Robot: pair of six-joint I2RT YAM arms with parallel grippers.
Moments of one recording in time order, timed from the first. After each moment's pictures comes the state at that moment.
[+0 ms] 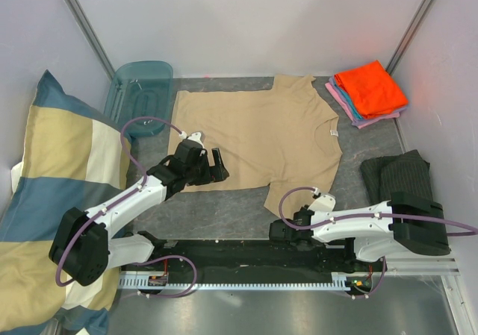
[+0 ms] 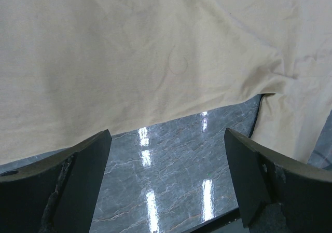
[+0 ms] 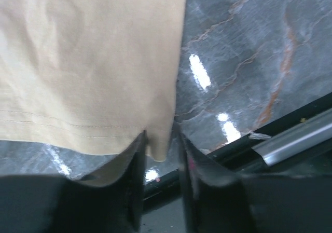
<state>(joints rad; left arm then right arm) -0.55 1.20 0.68 -0.27 0.01 -0.64 1.39 1.36 0.62 -1.04 0.62 1.99</state>
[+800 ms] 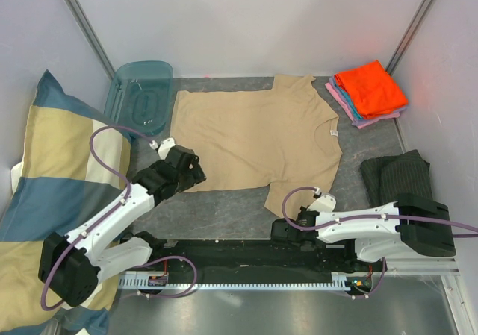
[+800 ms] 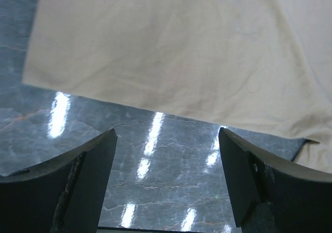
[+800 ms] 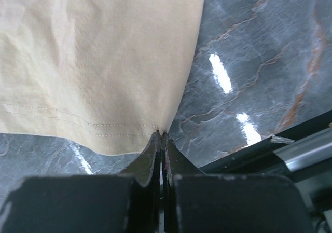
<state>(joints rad) -0.55 1.04 0.72 -0.61 -0.32 -0.87 1.39 1.31 0.59 -0.97 0.65 1.99</state>
